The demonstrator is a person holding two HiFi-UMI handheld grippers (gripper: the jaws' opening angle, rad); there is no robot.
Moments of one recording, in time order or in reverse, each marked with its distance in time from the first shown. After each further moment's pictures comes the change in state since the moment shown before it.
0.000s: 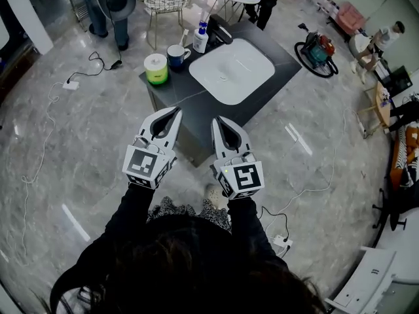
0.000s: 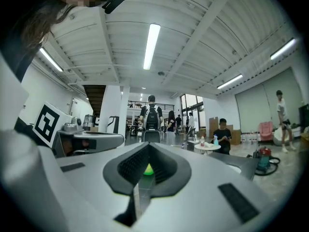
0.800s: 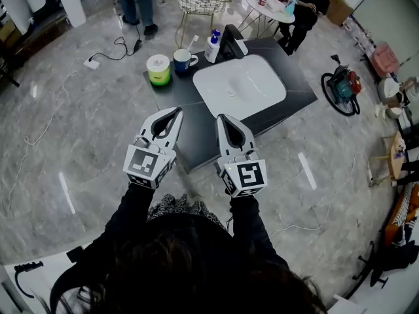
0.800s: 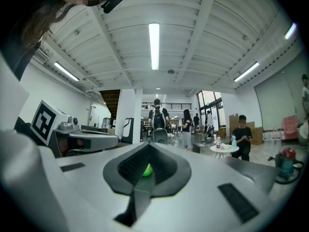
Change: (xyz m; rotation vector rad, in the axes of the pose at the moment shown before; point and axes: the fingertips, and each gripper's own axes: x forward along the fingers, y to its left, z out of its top) left arm 0.069 -0.022 -0.005 0.015 0.038 0.253; right arm 0.030 -0.096 -0.003 0.004 -0.008 0.244
